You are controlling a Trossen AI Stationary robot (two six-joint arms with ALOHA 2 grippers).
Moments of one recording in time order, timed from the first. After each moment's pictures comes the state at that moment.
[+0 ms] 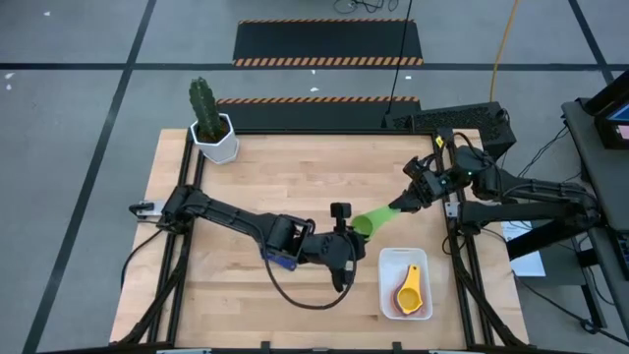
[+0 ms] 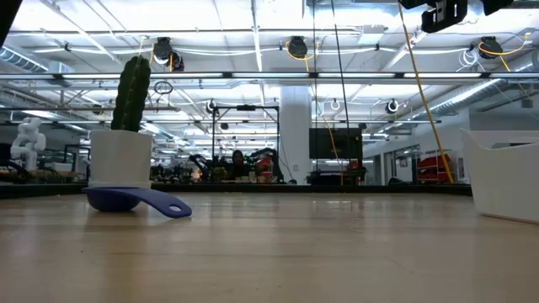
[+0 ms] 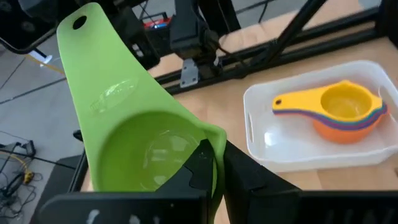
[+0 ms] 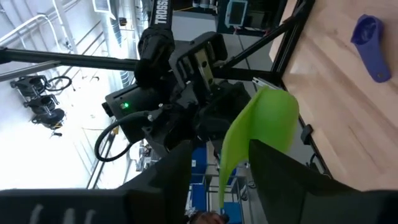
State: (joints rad) left arm -0.33 2.06 2.05 -0.58 -0.52 0.15; right arm -0.19 0.70 0.65 0.04 -0.63 1.48
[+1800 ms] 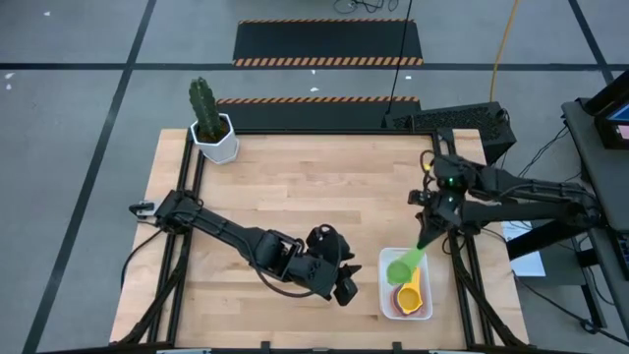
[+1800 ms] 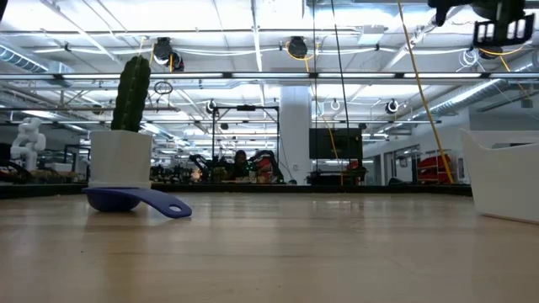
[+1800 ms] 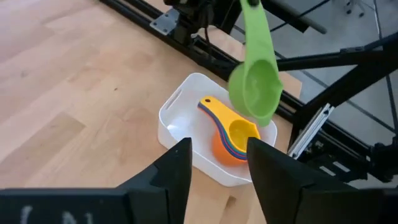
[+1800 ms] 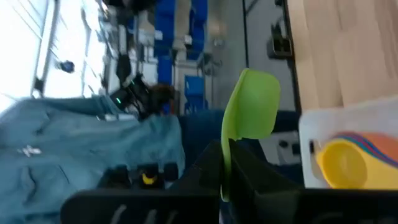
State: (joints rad) left arm -0.43 2.03 2.05 -0.68 -0.49 -0.82; right arm -0.18 0.69 0.65 -0.41 -1.14 1.02
